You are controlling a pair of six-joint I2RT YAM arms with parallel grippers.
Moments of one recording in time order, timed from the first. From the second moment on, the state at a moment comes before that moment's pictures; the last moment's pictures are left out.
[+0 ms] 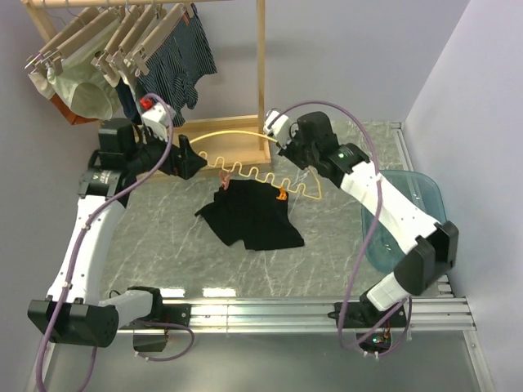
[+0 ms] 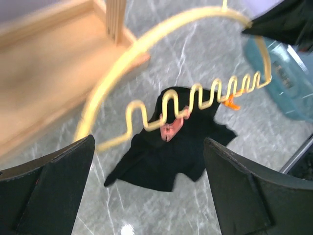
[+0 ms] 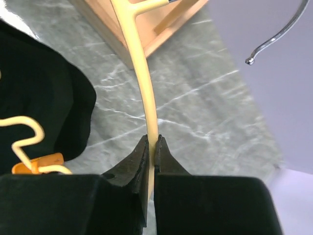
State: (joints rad) left arm -0.09 1.15 1.29 -0.56 0.58 -0.02; right arm 0.57 1.56 1.54 -0.59 0.02 -0.54
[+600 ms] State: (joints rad) left arm -0.06 1.14 1.62 -0.74 0.74 -0.01; right arm 0.69 1.29 1.40 -0.44 0.18 -0.86
